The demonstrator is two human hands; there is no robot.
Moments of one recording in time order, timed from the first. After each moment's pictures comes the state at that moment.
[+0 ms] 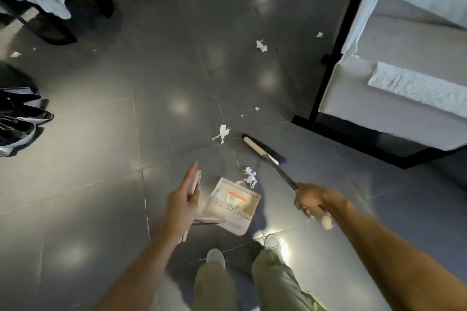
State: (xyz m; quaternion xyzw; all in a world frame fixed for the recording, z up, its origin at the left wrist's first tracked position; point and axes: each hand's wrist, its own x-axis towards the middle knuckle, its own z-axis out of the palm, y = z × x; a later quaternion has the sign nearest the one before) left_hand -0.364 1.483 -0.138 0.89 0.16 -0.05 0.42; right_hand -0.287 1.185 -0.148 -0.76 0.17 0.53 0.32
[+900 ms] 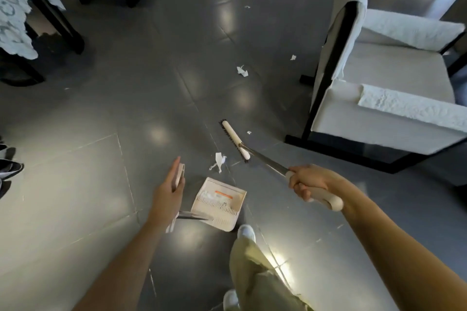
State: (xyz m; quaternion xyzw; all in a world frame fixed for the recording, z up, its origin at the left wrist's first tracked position) left_hand -0.233 1.607 -0.117 0.89 0.13 -0.04 0.43; right_hand -0.208 1.288 -0.053 -0.68 0.29 0.43 0.52
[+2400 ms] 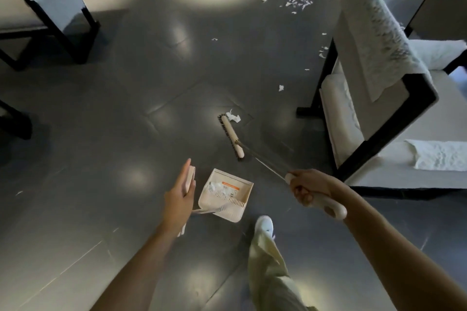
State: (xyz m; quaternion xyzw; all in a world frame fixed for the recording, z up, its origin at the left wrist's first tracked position) left_hand 0.238 1.669 -0.110 0.89 0.00 -0.08 0.45; right_hand 0.185 1.382 -0.063 -0.59 0.39 0.31 0.63
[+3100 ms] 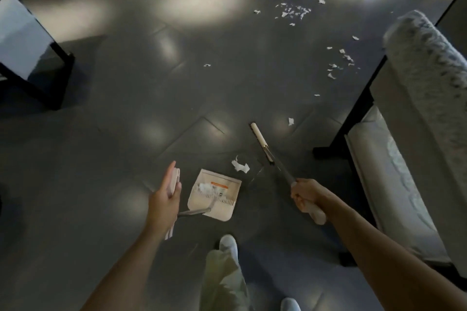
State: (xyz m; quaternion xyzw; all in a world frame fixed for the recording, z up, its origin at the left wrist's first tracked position) left_hand 0.672 1.595 -0.111 0.91 -0.03 -0.09 0.41; right_hand 0.578 1.280 -0.137 -0.66 0.45 0.27 0.55
